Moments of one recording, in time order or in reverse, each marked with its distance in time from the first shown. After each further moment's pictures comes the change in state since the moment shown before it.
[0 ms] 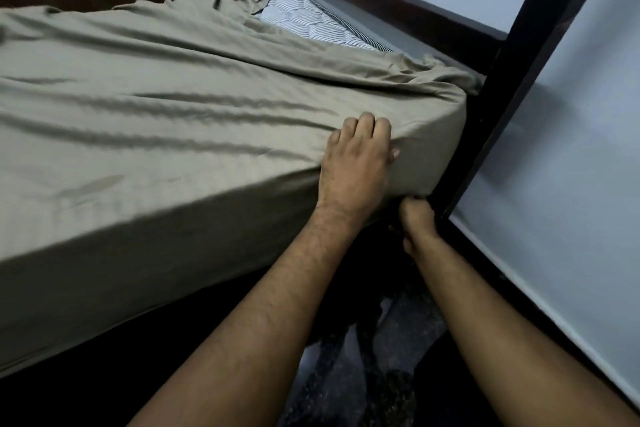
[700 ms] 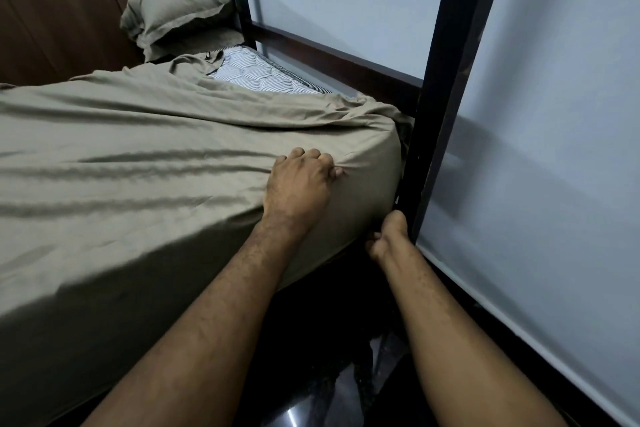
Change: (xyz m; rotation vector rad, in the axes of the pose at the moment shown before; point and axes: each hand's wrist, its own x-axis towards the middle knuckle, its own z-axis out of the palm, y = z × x) left_hand 0.052 -0.005 0.001 0.091 -0.214 0.047; right_hand 0.002 -0.059 -0.035 0.703 -0.097 0.286
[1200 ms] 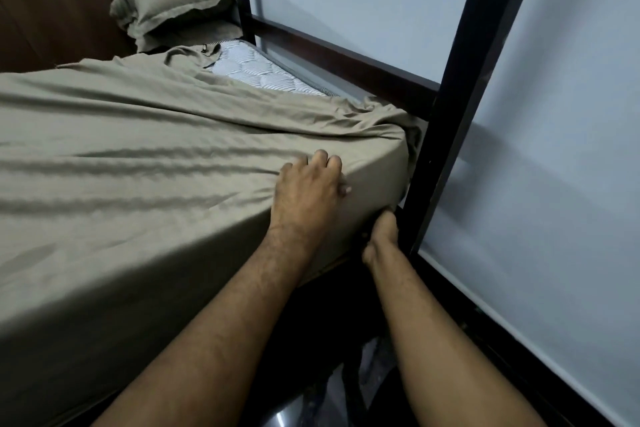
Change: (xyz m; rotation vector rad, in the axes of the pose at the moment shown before) left_hand -0.005 -0.011 0.015 0.052 0.053 0.046; right_hand 0.034 0.034 0.027 0.000 0.039 -0.145
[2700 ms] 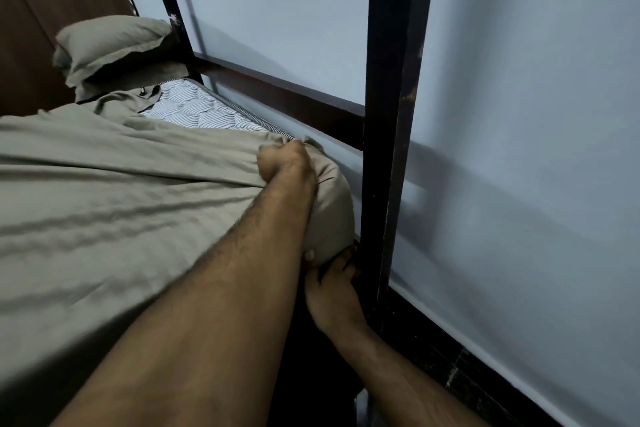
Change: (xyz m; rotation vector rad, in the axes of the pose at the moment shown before) left_hand 0.197 0.052 0.093 -1.537 0.337 -1.185; right_hand 0.001 0.002 -0.035 -1.016 -0.200 -0.457
